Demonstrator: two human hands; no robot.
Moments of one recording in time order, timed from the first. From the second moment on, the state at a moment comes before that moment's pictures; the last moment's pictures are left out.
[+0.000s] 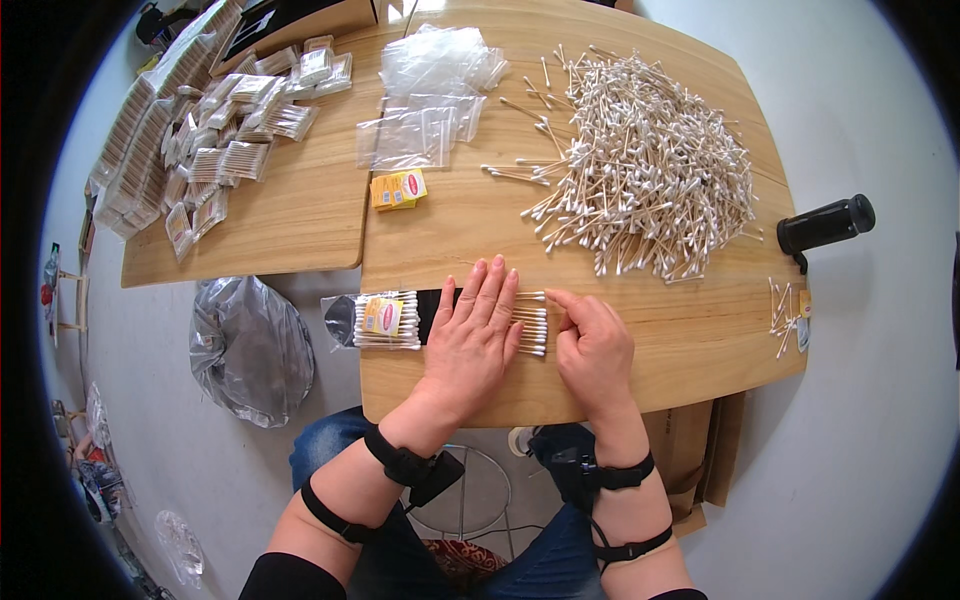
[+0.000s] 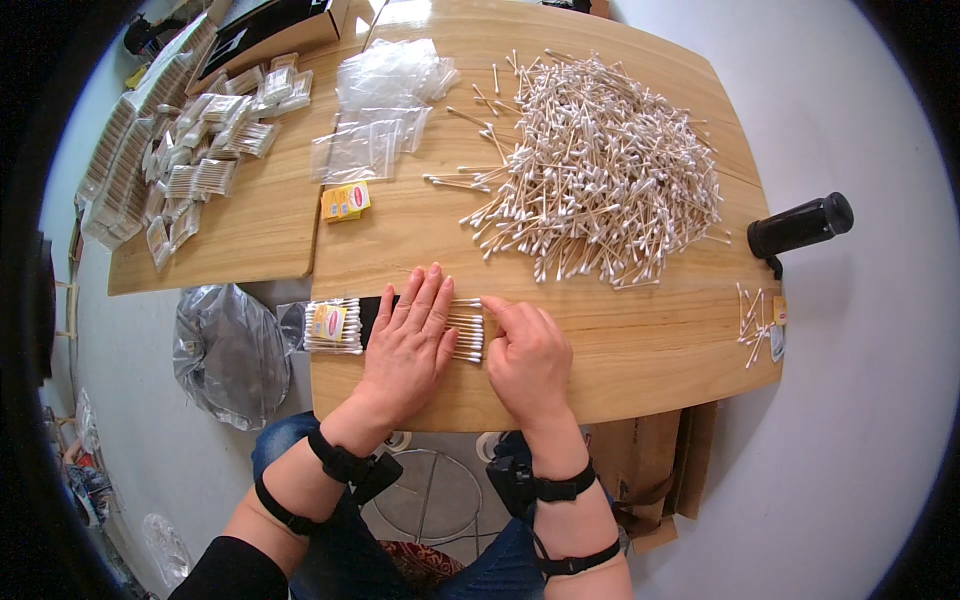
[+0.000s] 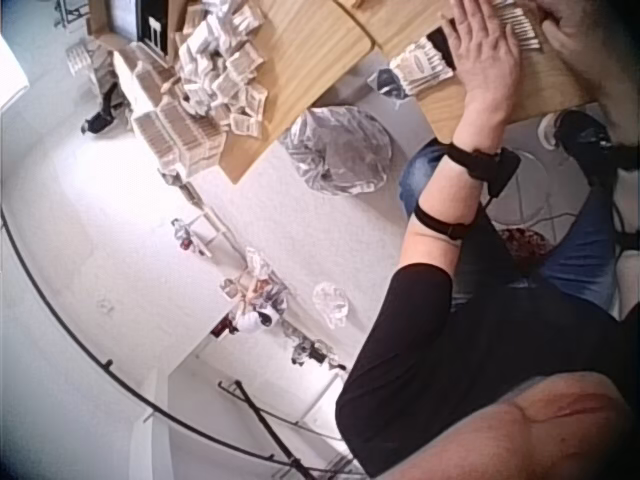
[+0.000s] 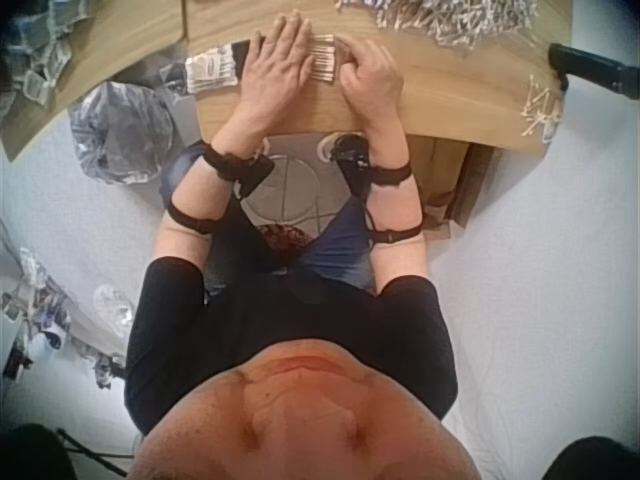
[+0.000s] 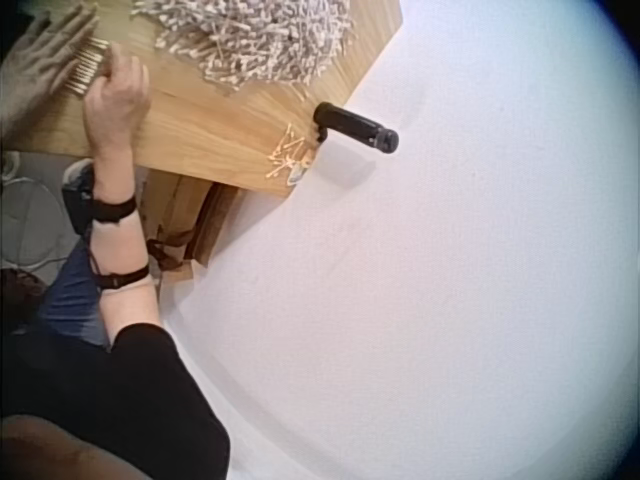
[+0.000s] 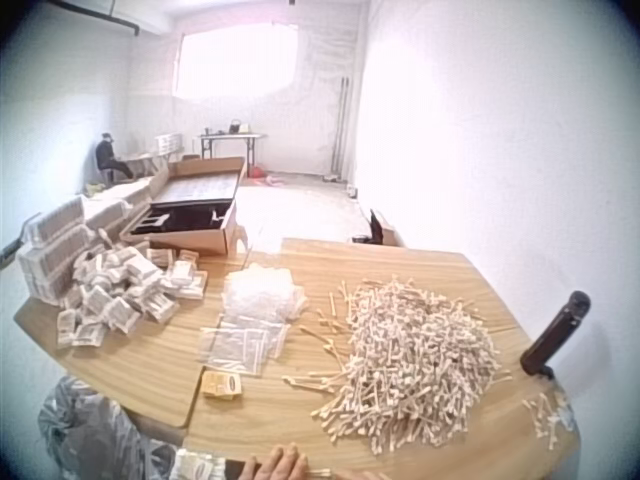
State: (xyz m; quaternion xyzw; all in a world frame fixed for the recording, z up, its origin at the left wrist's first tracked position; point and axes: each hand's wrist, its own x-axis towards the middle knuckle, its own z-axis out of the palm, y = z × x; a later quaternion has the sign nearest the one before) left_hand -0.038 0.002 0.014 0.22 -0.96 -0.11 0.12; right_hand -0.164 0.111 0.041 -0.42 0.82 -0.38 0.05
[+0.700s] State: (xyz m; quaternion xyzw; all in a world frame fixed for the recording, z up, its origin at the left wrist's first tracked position) left_hand -0.037 0.002 0.010 0.22 -0.96 -0.12 0.12; right_hand -0.202 0.110 0.033 -0.42 0.86 -0.29 -0.10
